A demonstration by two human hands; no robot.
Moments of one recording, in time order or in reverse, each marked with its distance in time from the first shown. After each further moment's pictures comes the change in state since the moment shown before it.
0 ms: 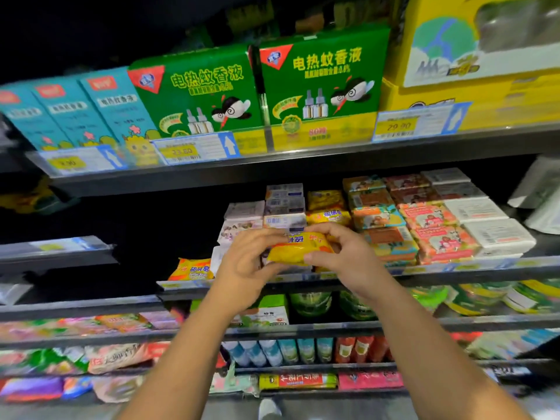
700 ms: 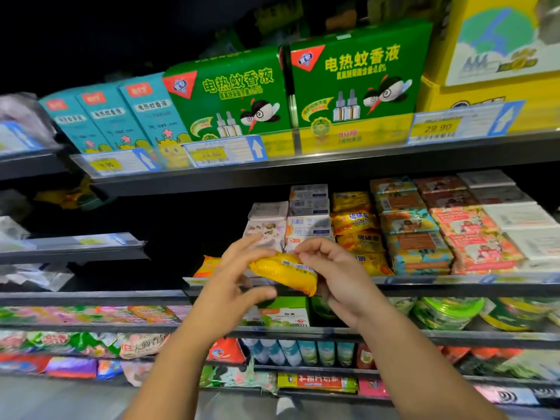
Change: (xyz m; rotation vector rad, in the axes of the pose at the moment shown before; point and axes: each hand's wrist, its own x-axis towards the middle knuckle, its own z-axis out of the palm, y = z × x) left_hand -0.040 0.021 -0.057 -0.131 -0.068 -0.322; right_hand -0.004 -0.007 0.059 0.455 -0.087 0.192
